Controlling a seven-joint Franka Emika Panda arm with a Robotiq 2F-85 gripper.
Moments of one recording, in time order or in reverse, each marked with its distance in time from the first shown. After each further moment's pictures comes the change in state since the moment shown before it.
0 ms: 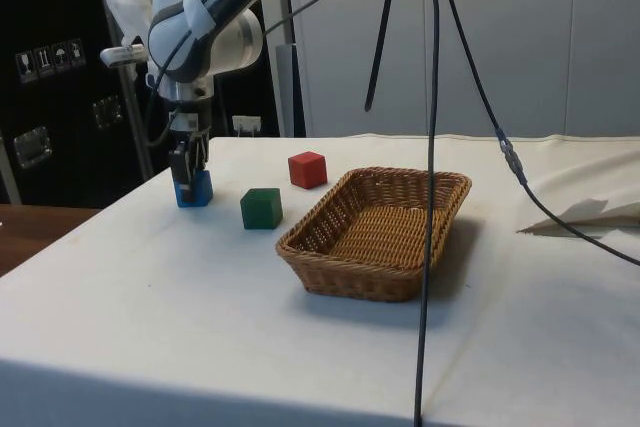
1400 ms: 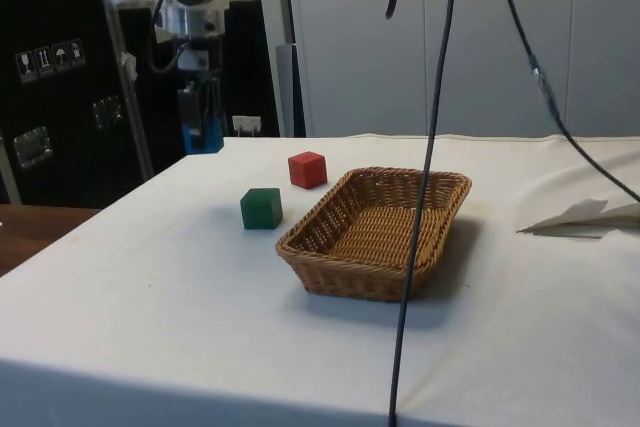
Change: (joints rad) arm 0.014 -0.305 -0.005 -0.278 -0.003 -0.053 -0.011
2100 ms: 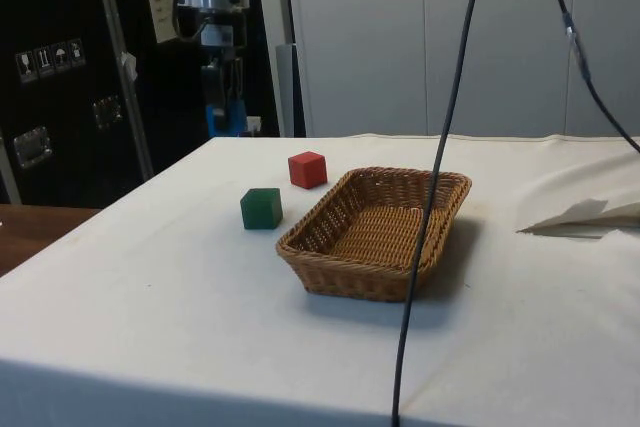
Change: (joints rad) arm 0.014 -0.209 0.000 -0.252 -0.001 0.016 -0.008
